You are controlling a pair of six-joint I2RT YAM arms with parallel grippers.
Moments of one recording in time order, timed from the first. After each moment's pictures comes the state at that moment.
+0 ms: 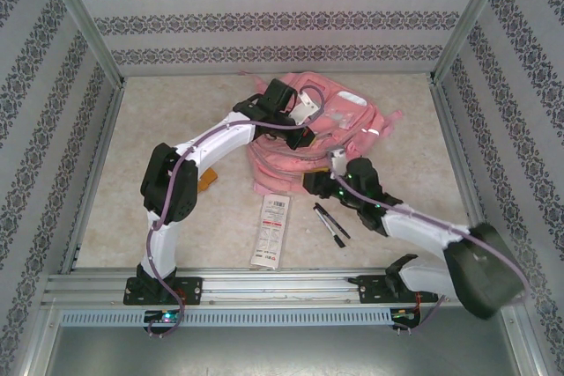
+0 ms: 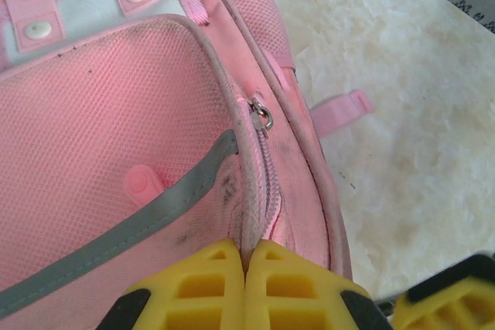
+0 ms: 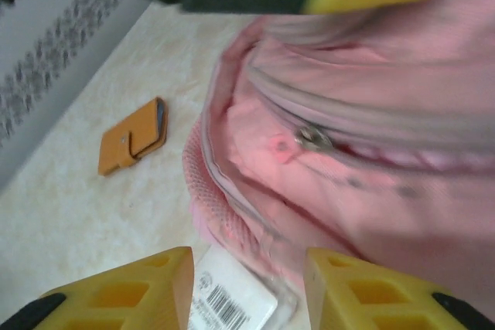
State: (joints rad) left arm -0.59 2.06 1.77 -0.56 0.51 0.12; right arm 0.52 1.16 0.39 0.36 -0.29 0.57
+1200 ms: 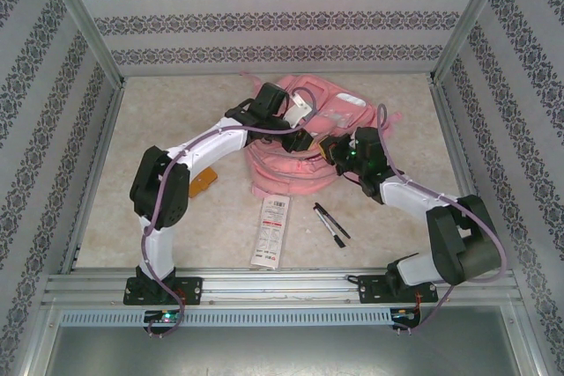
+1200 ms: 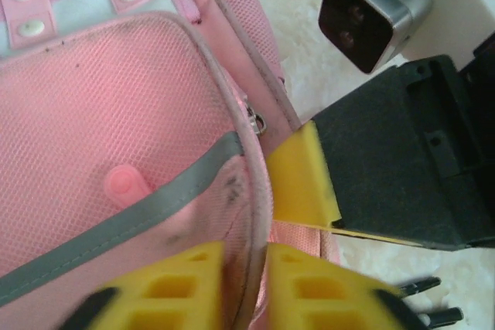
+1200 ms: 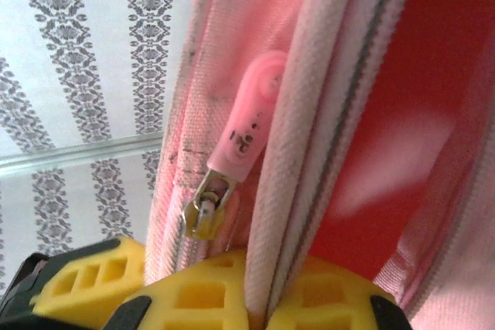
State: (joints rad) left arm -0.58 1.96 1.63 -0.45 0.56 0.05; right arm 0.33 1.41 0.64 0.33 -0.34 1.43
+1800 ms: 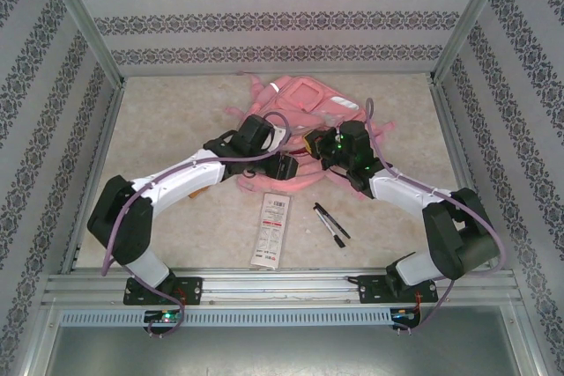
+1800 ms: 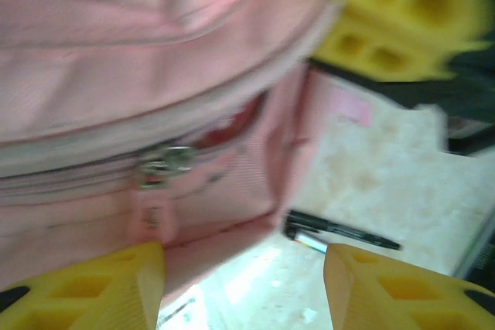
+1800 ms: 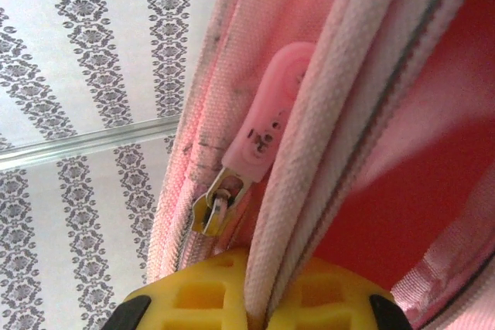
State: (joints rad) left arm -0.65 1.63 1.19 -0.42 0.28 -0.36; right arm 0.43 1.46 0.75 0.31 -0.30 1.54
